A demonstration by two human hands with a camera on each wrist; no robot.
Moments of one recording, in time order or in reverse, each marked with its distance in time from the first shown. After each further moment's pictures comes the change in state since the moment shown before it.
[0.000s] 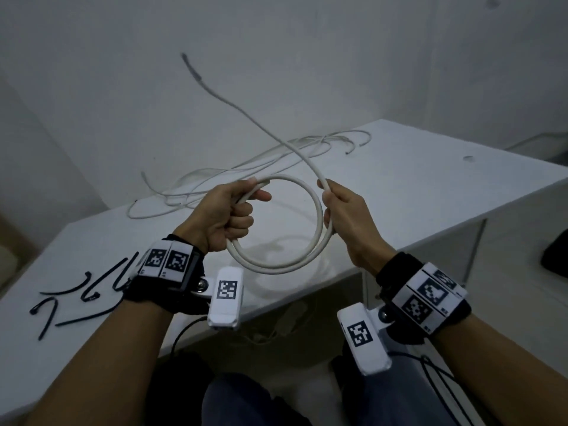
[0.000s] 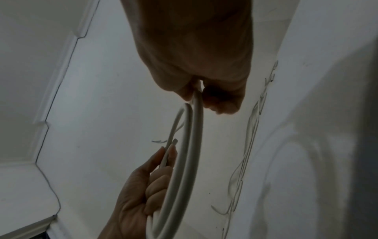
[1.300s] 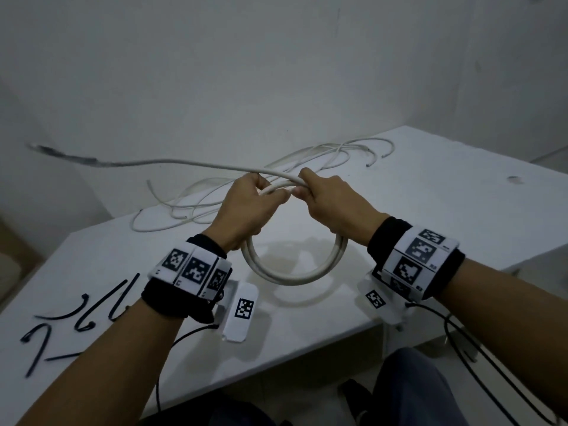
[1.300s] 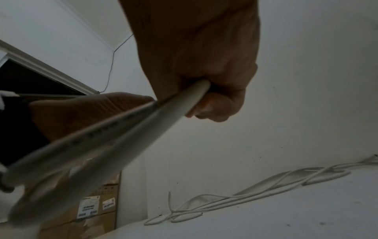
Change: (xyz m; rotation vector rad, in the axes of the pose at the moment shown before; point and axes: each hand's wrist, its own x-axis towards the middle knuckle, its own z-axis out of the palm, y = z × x) left_hand 0.058 0.026 0.009 0.557 0.333 0.340; right_hand 0.101 -0.024 0.028 -0.919 -0.272 -0.435
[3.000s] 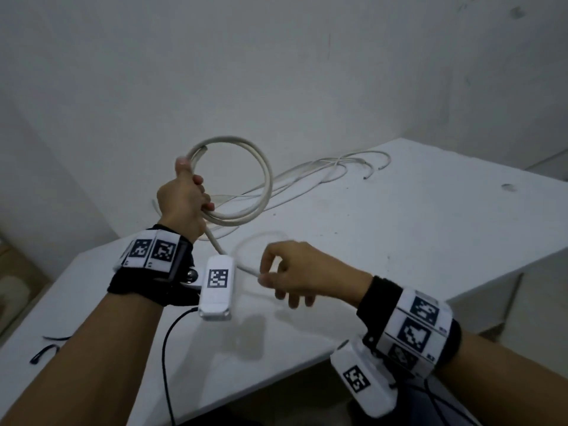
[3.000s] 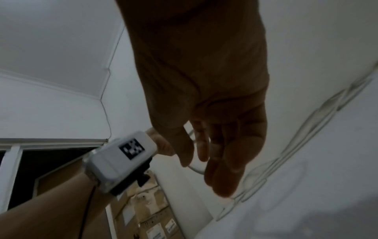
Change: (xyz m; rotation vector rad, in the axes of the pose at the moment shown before) left_hand 0.038 0.001 -0.061 -0.605 0.534 -0.242; right_hand -0.046 -0.046 0.023 0.431 -0.452 0.137
